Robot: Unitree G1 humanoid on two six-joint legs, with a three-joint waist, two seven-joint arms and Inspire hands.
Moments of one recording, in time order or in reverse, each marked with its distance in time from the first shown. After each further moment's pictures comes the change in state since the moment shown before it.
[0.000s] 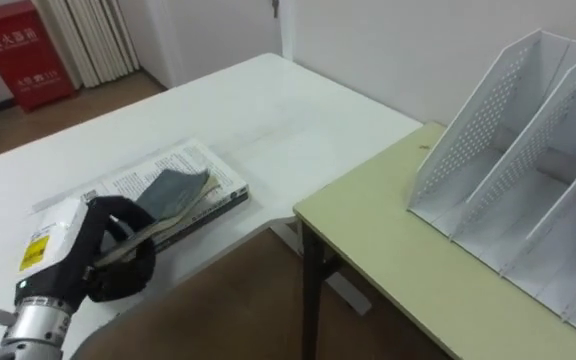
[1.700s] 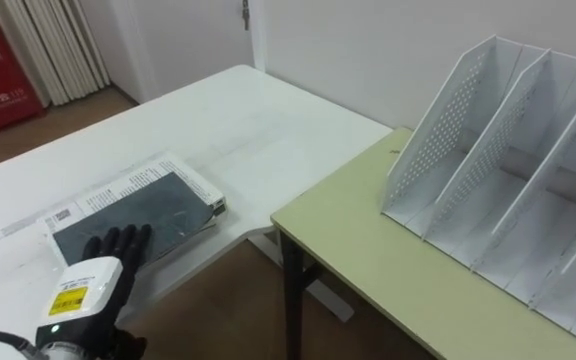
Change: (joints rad) left arm 0.053 0.017 -0.073 0.169 0.499 0.130 0.035; right arm -0.028 0.012 -0.127 0.471 0.282 0.060 -0.094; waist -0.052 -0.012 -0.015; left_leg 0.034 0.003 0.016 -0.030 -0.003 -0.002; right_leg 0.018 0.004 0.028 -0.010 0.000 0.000
